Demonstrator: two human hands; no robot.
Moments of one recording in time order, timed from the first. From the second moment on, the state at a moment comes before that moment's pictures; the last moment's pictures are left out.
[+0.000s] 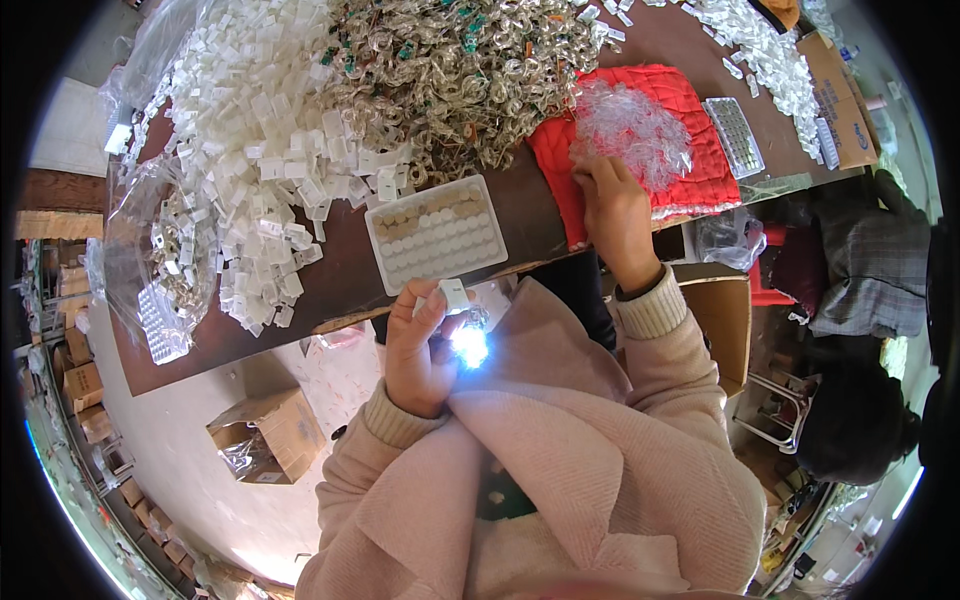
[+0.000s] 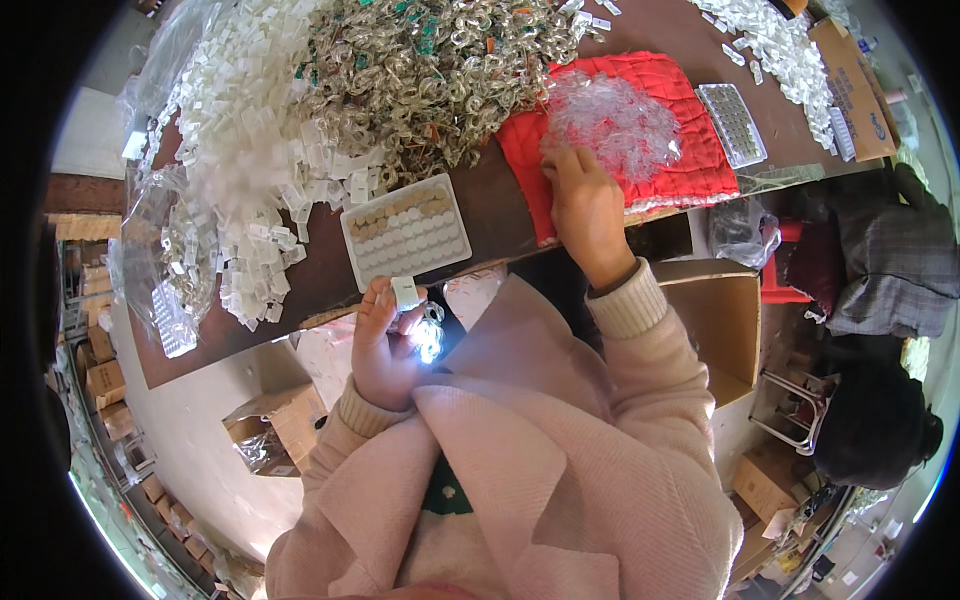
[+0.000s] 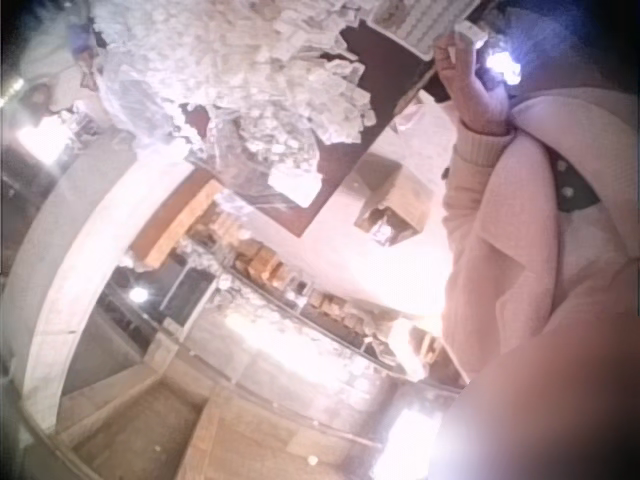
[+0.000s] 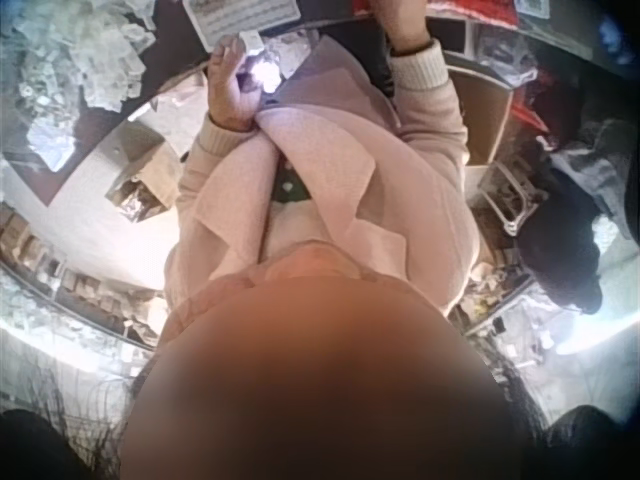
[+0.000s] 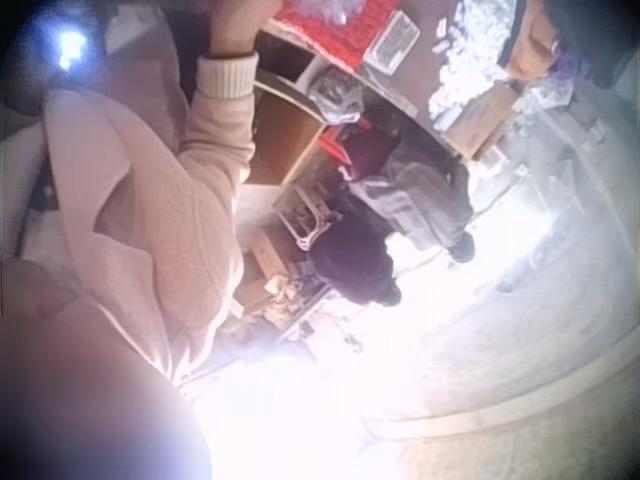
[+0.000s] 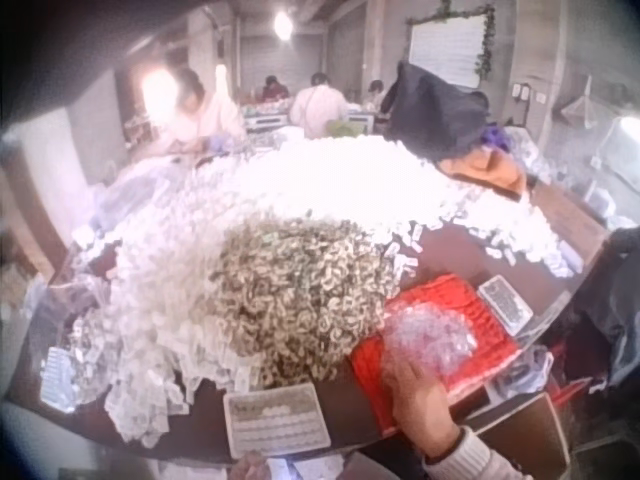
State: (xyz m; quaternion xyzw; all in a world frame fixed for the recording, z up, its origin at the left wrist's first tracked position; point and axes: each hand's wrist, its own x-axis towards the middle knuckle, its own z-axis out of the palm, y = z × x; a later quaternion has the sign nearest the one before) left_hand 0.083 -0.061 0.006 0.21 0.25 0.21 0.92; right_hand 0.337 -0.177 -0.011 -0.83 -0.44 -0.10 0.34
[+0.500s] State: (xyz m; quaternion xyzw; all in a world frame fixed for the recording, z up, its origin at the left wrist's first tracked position) left_hand 0.085 -0.053 0.022 0.19 0.17 0.20 0.95; right_hand 0.244 -0.151 0.053 -0.62 -0.61 0.02 0.49
